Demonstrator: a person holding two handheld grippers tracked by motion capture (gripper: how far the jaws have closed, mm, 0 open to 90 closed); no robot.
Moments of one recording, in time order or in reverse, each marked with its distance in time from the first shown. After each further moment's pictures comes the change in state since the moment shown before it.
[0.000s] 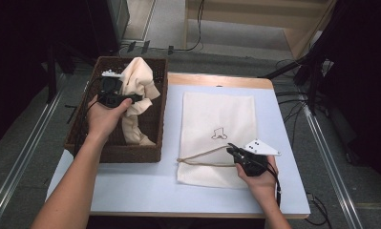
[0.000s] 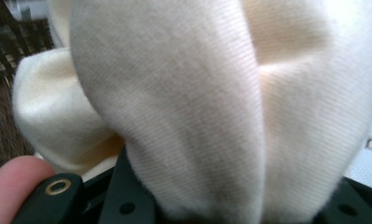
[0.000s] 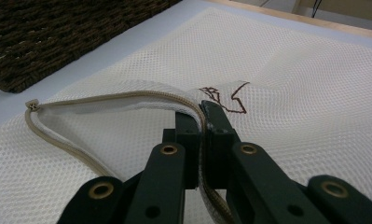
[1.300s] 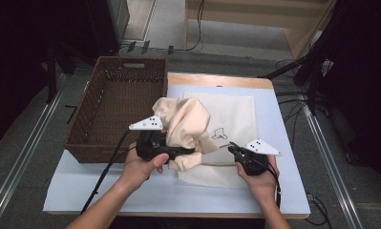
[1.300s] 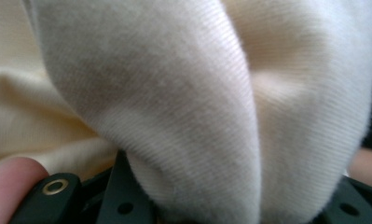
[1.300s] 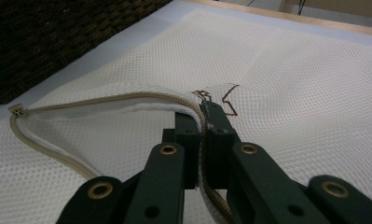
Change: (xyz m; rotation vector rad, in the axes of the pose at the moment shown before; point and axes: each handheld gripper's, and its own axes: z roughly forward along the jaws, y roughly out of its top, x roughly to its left) left arm -0.150 -0.074 -0.021 -0.102 -0.671 0.143; right arm 0.000 0.000 0.000 -0.006 -0.043 0.045
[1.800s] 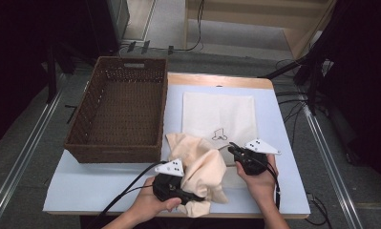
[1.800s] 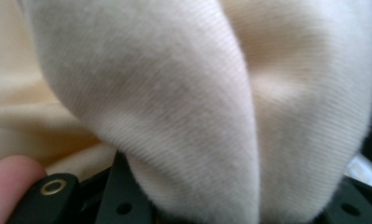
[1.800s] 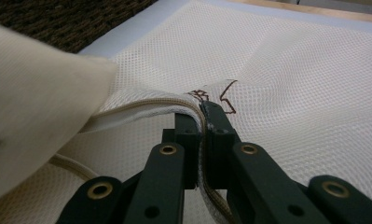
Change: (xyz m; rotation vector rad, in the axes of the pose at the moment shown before) left arm -0.033 -0.088 0.048 0.223 -0.137 0.050; right arm -0.001 -0.001 0.003 0.021 -0.010 0.031
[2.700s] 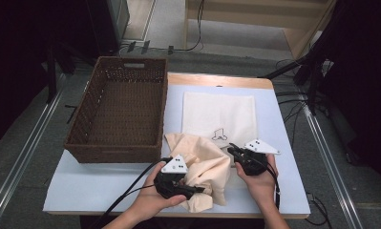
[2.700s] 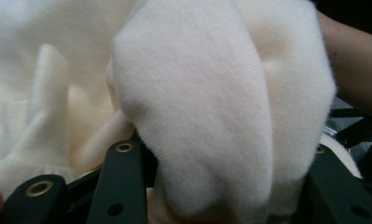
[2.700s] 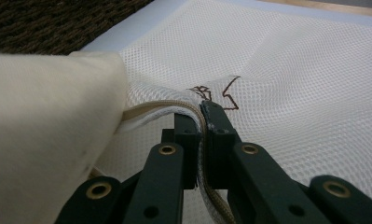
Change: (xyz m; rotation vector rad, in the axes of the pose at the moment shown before) left arm -0.010 0.016 0.005 0.031 0.212 0.034; right arm 0.001 0.000 -0.001 0.017 0.006 0.001
